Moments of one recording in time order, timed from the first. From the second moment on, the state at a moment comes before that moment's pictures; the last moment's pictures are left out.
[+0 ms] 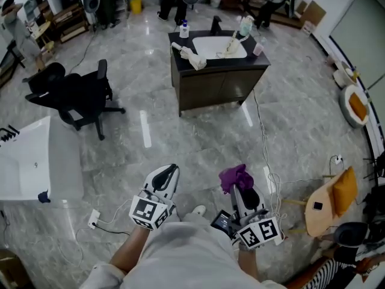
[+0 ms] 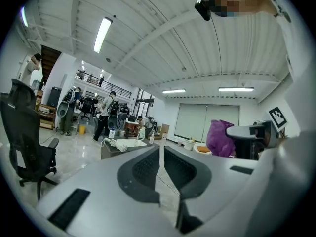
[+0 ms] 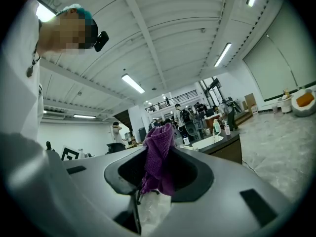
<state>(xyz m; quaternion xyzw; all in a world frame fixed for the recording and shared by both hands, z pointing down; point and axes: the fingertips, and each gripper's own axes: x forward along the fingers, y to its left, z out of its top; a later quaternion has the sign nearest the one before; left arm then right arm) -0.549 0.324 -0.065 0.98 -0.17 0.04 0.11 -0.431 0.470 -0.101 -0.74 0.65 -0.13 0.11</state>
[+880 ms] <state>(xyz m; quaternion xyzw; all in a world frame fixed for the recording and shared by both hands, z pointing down) -0.400 0.331 -0.064 0.98 -0.14 0.05 0.11 -0.290 0.505 -0.062 -0.78 0.59 -0.16 0.13</state>
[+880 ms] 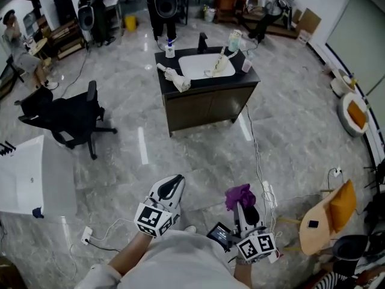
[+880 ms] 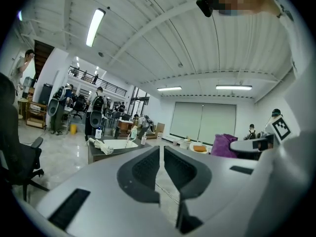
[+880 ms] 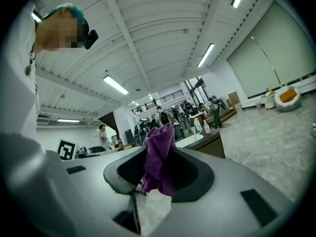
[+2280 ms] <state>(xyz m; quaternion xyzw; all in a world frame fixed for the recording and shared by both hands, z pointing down) -0.244 0.042 -0.059 0.97 -0.23 0.03 0.10 -0.064 0.217 -0.075 -0.78 0.62 -0.11 0.01</state>
